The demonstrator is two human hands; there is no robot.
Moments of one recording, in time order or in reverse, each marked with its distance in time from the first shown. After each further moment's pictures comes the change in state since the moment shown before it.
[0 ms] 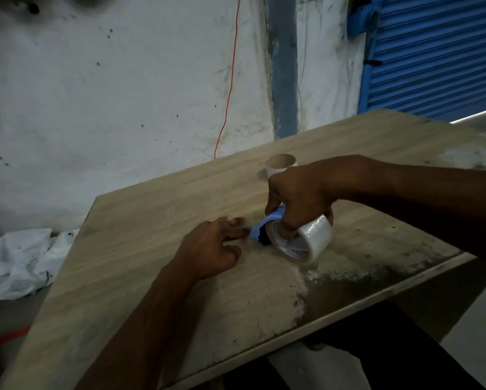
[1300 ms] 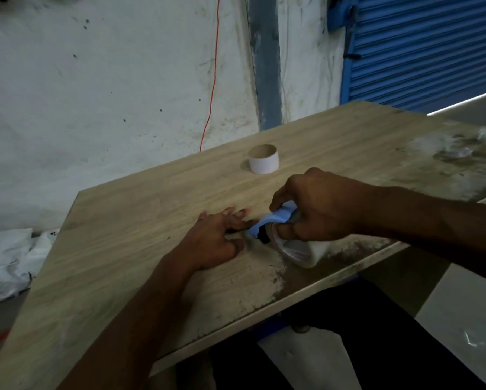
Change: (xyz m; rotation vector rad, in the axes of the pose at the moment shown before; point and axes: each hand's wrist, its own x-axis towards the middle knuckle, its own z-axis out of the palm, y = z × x) left_hand -0.005 0.036 0.010 -0.128 -0.117 0.071; right_hand -0.070 0.003 0.046 0.136 0.322 0.043
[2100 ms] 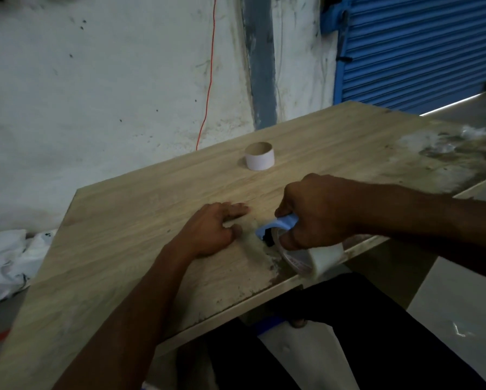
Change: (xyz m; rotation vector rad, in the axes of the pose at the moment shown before) left_hand -0.002 0.001 -0.003 0.019 0.118 0.036; right_hand -0.029 -0.028 -0.007 -0.158 -0.134 0.105
